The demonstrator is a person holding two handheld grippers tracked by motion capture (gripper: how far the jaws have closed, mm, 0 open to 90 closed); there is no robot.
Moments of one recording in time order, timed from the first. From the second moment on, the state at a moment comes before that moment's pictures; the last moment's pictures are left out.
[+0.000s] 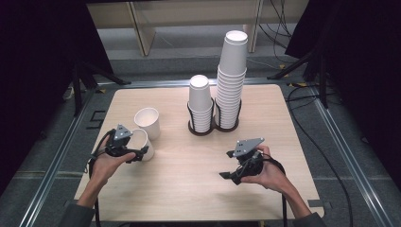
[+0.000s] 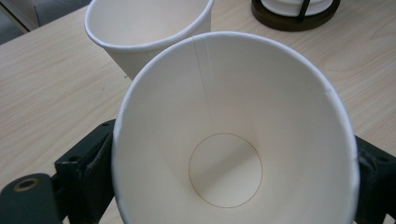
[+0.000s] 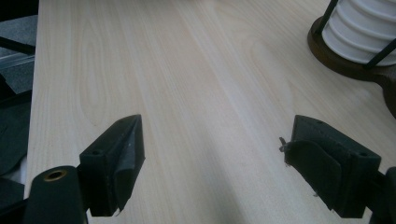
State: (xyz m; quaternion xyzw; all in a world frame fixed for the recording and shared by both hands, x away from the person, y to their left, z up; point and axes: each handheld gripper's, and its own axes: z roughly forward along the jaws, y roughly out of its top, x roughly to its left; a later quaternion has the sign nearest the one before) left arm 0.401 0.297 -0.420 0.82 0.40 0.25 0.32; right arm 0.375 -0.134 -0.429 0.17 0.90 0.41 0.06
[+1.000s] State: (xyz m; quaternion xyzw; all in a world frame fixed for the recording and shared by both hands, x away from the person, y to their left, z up) left arm 0.401 0.303 -0.460 0.76 0.41 0.27 0.44; right arm 0.374 -0.134 -0.429 0.16 0.90 0.41 0.06
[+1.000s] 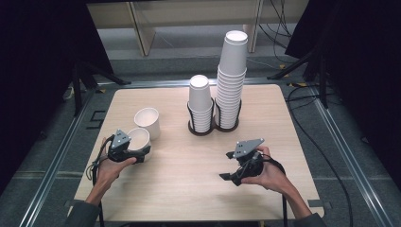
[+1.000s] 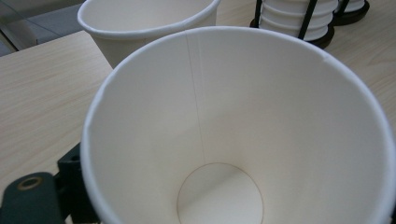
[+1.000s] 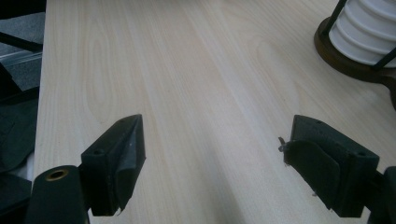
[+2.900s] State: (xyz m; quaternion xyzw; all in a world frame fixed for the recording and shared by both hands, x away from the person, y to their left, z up) left arm 0.329 0.314 -0.466 0.76 0.41 0.25 0.43; right arm 0.363 -0.148 -0.443 0.19 0.89 0.40 0.05
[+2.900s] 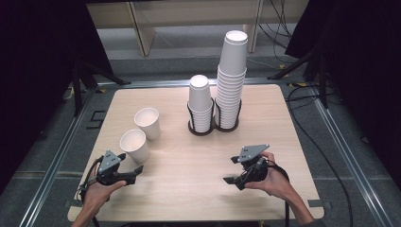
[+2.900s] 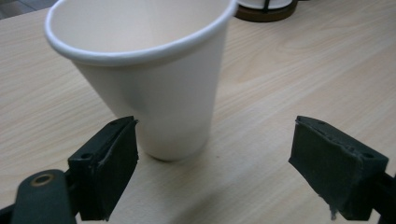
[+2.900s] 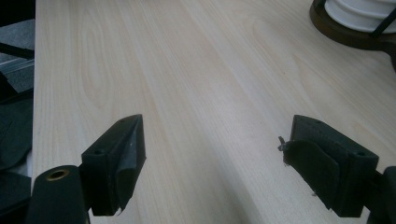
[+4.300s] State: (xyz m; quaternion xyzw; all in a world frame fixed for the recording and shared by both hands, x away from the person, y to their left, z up) left arm 0.271 0.258 -0.472 0.79 0.32 0.24 0.46; right arm 0.317 -0.181 -0.464 0.26 0.87 0.41 0.08
